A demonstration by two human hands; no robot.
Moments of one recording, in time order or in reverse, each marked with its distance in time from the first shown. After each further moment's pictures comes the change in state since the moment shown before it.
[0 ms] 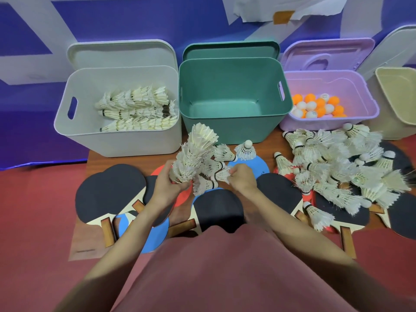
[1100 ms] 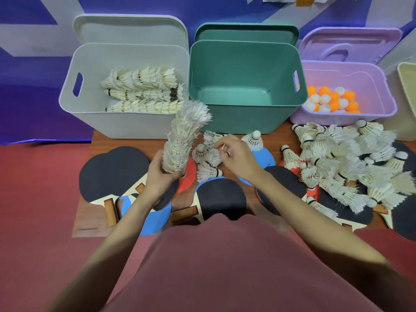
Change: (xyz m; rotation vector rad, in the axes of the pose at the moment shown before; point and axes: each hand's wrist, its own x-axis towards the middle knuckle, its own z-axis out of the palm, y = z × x) left_hand -0.011 -0.010 -0.022 -0.053 0.102 -0.002; right_hand -0.025 -0.048 -0.030 0.056 0.061 -0.722
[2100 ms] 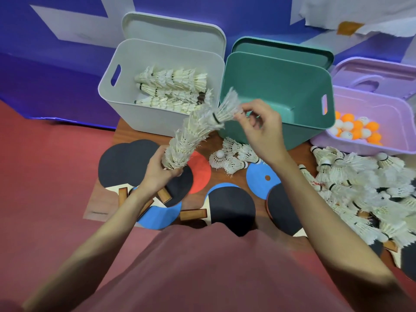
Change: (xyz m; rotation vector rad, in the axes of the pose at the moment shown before) left_hand 0.010 -0.017 -0.054 0.101 0.066 0.001; right_hand 0.053 -0.080 -0.042 0.209 0.241 -0.195
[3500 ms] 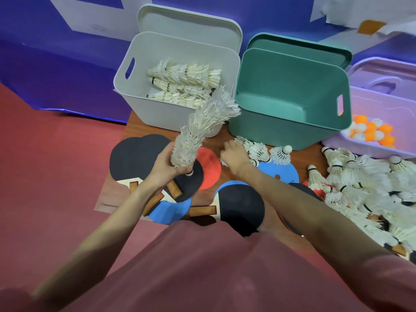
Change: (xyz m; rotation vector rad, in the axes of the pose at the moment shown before) left_hand -0.001 -0.011 -0.020 -0.198 -0.123 -0.066; right_hand -0.035 0.092 0.113 -1.179 -0.823 -0.211
